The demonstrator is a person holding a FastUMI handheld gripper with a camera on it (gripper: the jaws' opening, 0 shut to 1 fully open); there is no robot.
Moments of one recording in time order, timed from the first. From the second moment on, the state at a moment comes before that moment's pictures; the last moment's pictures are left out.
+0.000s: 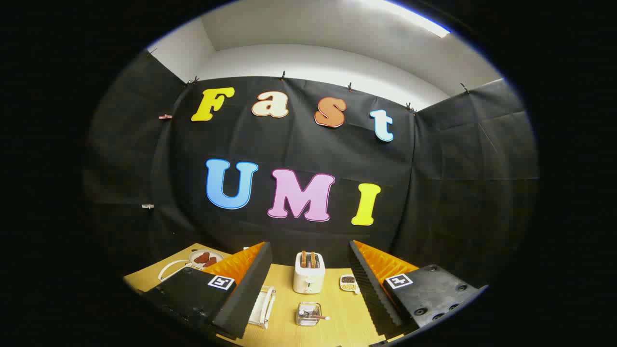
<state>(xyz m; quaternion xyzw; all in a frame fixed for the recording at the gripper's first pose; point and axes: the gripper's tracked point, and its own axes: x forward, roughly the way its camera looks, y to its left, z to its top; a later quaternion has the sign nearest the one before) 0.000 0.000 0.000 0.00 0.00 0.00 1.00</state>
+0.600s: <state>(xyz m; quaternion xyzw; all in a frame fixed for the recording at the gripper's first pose) 0.006 0.013 -0.008 0.00 0.01 0.00 1.00</state>
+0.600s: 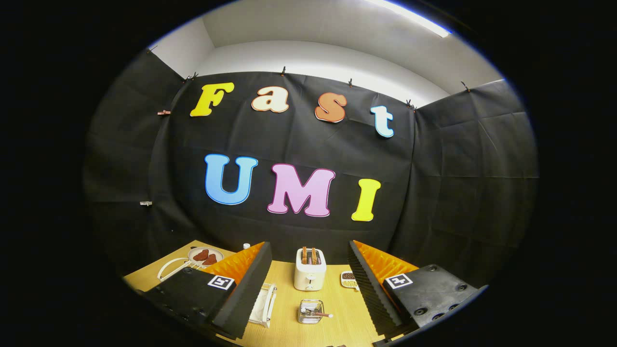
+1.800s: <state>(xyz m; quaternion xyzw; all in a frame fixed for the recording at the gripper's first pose) 0.115 0.186 -0.139 0.11 0.26 0.13 0.95</state>
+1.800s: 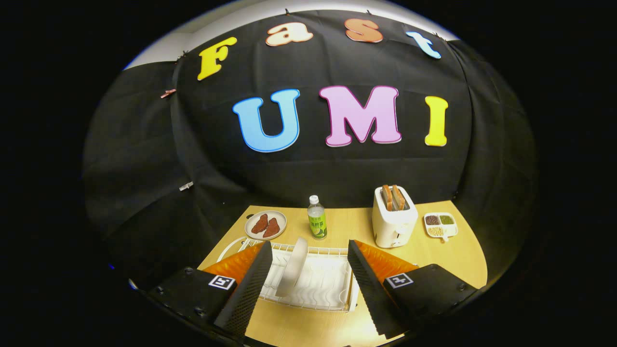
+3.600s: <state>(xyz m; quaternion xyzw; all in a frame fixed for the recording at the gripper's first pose) 0.214 0.254 -0.214 -0.18 0.33 0.04 0.93</state>
